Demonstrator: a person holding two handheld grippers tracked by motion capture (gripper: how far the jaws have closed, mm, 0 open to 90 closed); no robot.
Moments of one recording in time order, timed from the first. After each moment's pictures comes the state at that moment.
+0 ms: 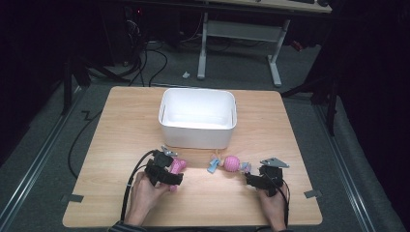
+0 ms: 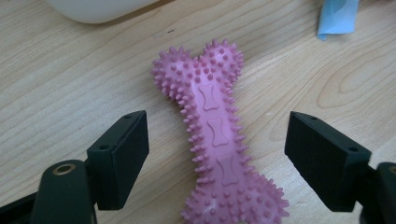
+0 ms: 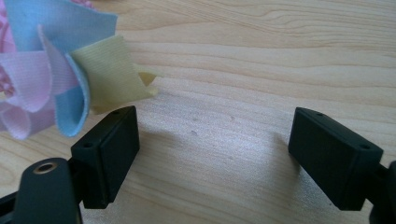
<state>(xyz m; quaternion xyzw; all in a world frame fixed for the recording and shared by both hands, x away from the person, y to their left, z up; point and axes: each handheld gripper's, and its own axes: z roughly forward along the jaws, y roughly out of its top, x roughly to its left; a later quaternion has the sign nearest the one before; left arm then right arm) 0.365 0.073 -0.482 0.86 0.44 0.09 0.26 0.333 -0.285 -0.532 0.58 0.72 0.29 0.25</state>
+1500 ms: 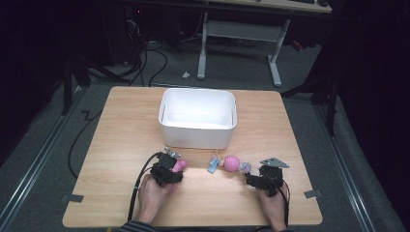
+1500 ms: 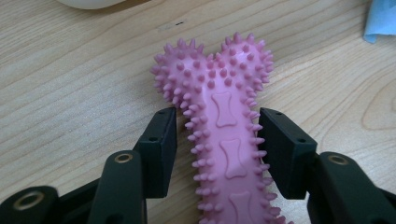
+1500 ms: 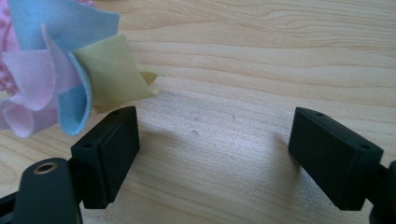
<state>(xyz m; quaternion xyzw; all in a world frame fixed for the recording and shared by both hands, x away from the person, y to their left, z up) 0.372 0.061 -0.508 0.84 0.46 0.12 0.25 0.333 -0.286 -0.532 0.57 0.73 0.29 0.25</state>
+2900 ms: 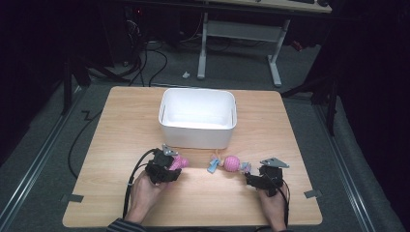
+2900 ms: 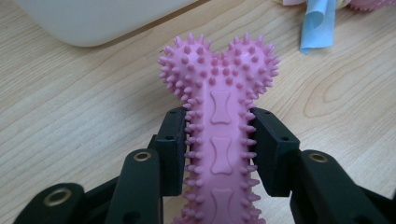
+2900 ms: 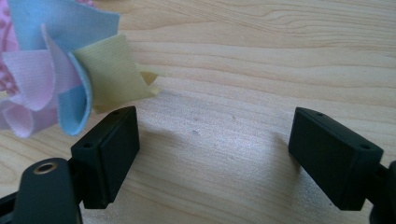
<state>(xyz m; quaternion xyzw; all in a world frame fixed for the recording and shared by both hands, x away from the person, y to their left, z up) 0.366 0.074 -0.478 0.86 0.41 0.10 0.29 0.333 -0.286 -0.532 0.57 0.73 0.29 0.25</state>
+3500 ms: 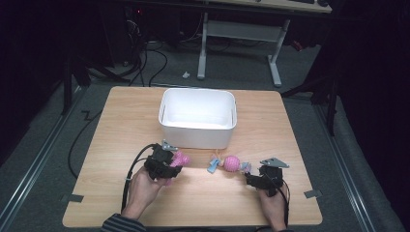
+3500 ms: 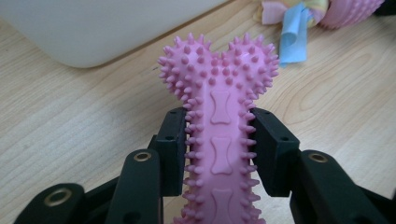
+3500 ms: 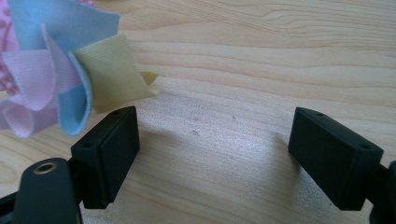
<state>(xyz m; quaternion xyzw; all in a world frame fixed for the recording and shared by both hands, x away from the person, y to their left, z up) 0.371 0.079 -0.453 0.86 0.40 0.07 0.30 0.333 -0.286 -0.532 0.57 0.73 0.29 0.25</state>
